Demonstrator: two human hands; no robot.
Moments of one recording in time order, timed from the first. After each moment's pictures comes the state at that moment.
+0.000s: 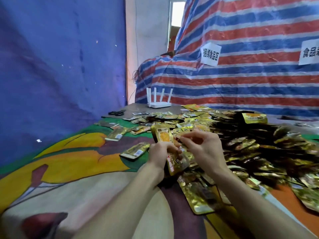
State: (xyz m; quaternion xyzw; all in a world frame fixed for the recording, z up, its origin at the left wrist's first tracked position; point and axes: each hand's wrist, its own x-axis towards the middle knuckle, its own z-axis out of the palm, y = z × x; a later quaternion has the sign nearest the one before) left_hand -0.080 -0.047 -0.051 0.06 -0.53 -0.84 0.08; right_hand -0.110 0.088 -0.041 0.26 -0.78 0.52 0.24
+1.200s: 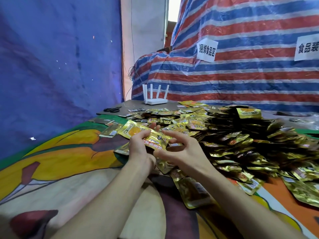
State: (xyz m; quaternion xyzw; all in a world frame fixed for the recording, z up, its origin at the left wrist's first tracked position) left_hand -0.089 -0.064 -0.047 0.05 -0.32 -0.94 0.13; right_hand -0.077 0.074 -0.046 0.26 -0.77 0.58 0.04
